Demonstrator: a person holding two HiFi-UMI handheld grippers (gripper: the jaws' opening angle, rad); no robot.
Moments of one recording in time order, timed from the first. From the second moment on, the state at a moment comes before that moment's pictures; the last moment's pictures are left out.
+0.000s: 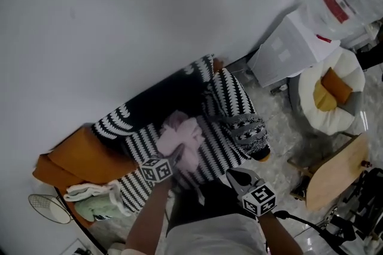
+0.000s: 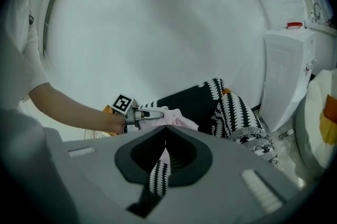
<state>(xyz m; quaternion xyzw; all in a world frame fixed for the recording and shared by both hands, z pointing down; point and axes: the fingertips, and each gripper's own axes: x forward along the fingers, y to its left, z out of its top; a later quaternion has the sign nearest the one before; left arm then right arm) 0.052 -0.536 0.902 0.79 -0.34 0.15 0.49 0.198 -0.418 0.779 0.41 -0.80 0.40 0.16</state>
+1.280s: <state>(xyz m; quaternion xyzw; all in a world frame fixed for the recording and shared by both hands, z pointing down) -0.050 -0.465 0.833 0.76 -0.41 0.11 0.50 0.111 -0.418 0.750 0.33 -0.86 0.35 0.18</state>
